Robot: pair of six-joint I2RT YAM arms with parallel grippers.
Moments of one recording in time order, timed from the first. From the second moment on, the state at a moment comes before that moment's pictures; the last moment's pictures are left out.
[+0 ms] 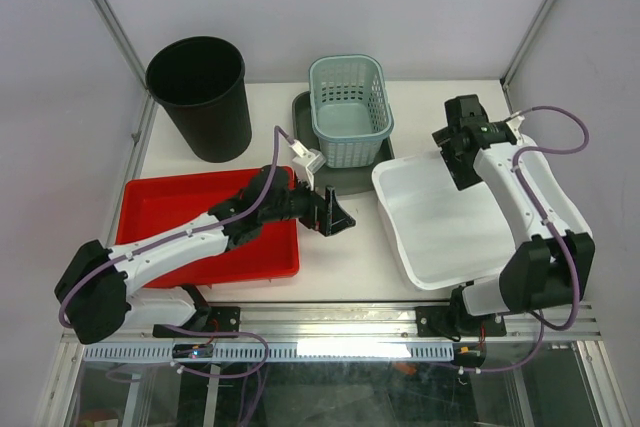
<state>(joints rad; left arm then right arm) -0.86 1.23 0.75 0.12 0.30 -0.53 0.18 1.38 1.27 -0.98 0.44 1.28</state>
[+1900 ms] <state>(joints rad) -0.86 1.09 0.76 0.05 0.25 -0.50 0.15 0.91 1.12 -0.51 -0.30 0.72</state>
